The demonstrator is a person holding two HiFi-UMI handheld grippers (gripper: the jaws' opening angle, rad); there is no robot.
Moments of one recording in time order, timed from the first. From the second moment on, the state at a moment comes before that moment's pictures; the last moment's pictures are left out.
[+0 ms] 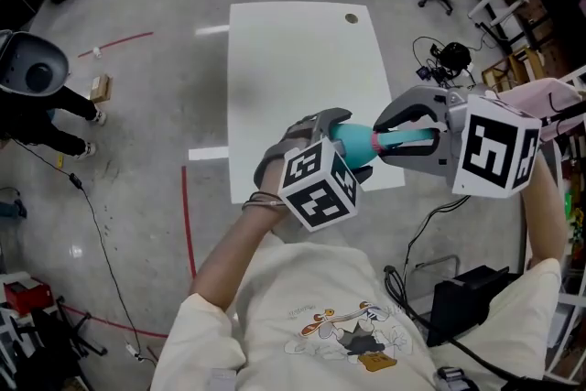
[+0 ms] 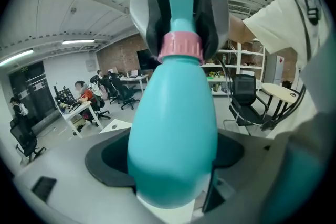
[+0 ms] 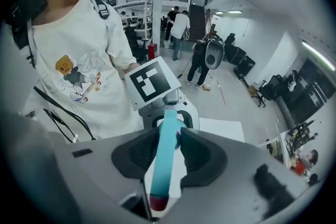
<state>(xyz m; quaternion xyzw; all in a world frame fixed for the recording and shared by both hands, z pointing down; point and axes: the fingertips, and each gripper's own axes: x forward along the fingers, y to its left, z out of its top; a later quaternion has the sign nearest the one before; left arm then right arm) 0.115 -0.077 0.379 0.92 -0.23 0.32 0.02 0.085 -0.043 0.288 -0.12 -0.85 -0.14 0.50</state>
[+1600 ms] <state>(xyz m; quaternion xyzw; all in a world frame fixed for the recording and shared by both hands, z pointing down) 0.119 -0.031 0.407 0.96 0.13 0.24 0.03 0.085 -0.053 0.301 -0.24 -0.73 -0.32 0.55</state>
